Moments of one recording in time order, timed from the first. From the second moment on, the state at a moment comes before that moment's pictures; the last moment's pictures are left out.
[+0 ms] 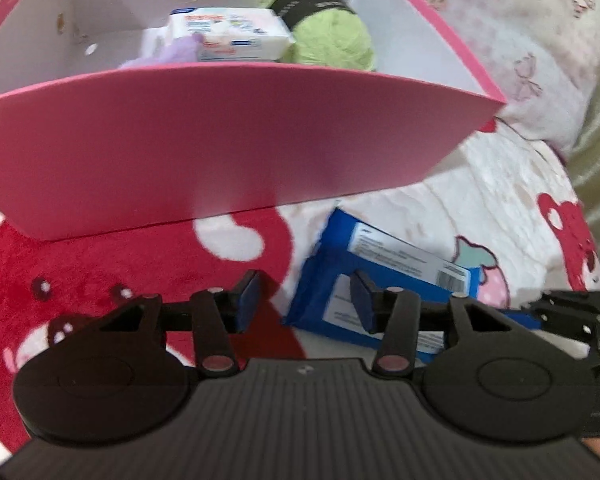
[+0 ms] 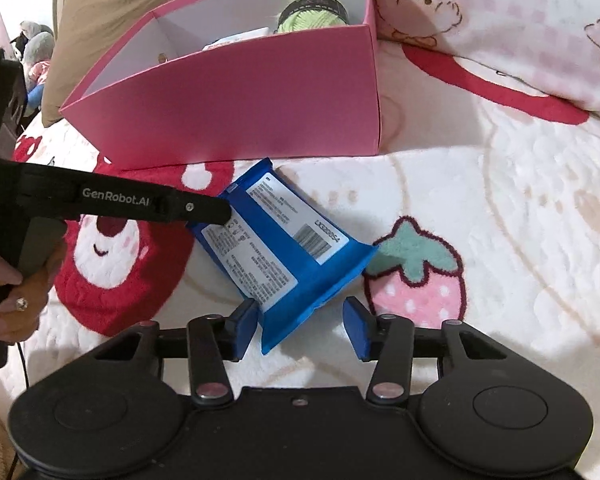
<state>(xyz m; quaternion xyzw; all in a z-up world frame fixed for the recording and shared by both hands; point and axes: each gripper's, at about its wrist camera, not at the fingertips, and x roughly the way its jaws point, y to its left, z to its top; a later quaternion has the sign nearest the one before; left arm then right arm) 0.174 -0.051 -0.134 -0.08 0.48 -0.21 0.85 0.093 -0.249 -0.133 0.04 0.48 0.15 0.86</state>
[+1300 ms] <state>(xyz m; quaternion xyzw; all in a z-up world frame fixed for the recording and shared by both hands) 0.146 -0.079 -0.134 -0.15 0.53 -0.19 0.81 0.101 -0.267 -0.136 0.08 0.47 0.11 0.87</state>
